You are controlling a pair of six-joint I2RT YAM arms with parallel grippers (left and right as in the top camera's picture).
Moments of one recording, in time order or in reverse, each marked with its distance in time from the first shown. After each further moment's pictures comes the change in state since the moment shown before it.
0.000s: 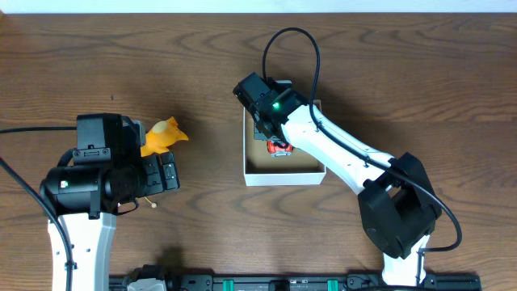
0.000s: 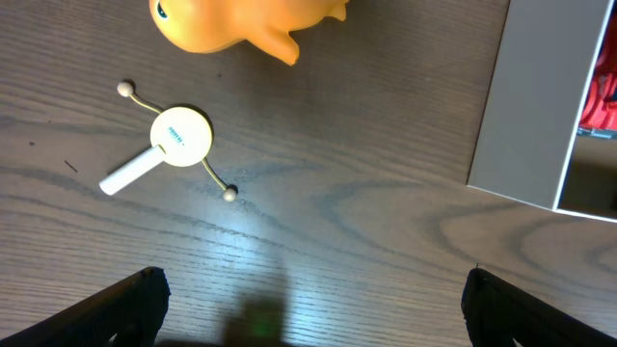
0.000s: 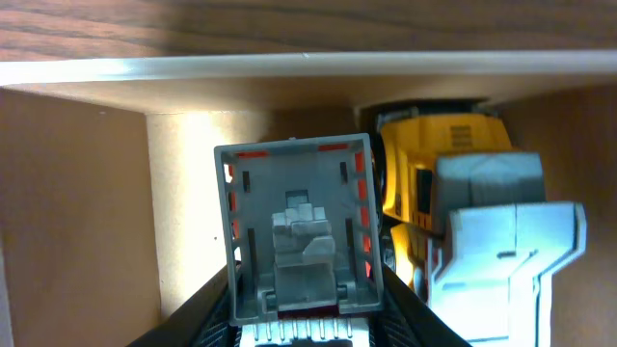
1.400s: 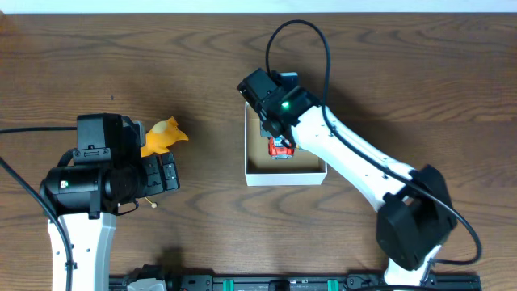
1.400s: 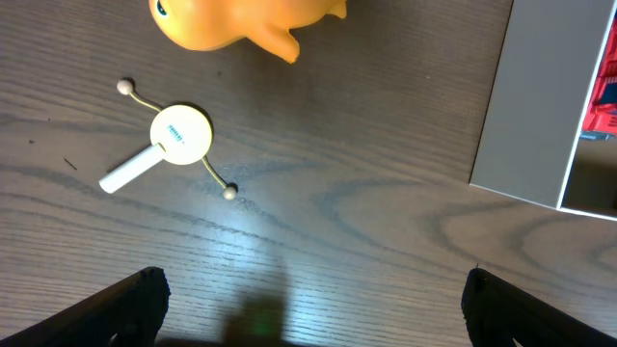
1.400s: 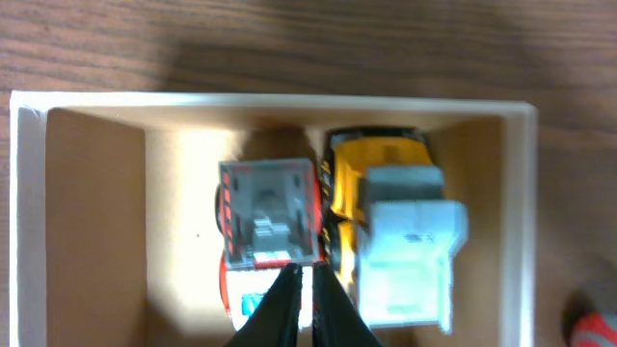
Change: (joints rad) left arm 0.000 0.000 0.000 -0.003 0.000 0.000; right arm -0.006 -0.103 0.000 -0.050 0.072 -0.063
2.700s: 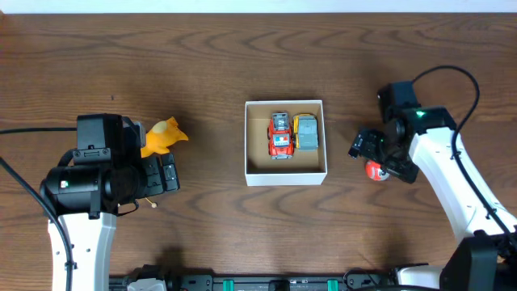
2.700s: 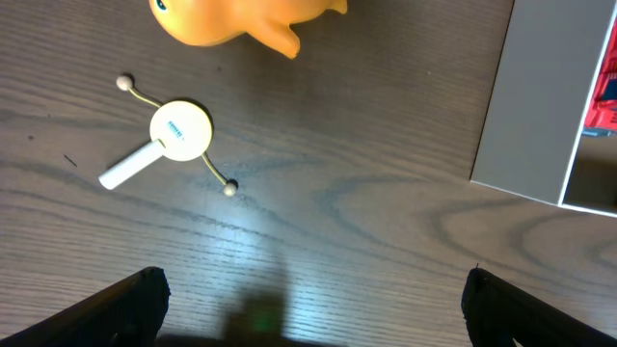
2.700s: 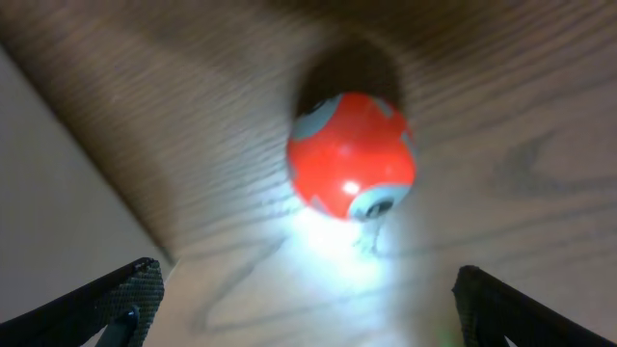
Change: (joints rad) left arm 0.000 0.000 0.000 -0.008 0.000 0.000; right arm -0.594 -0.386 -0.519 -0.083 -0.339 -0.069
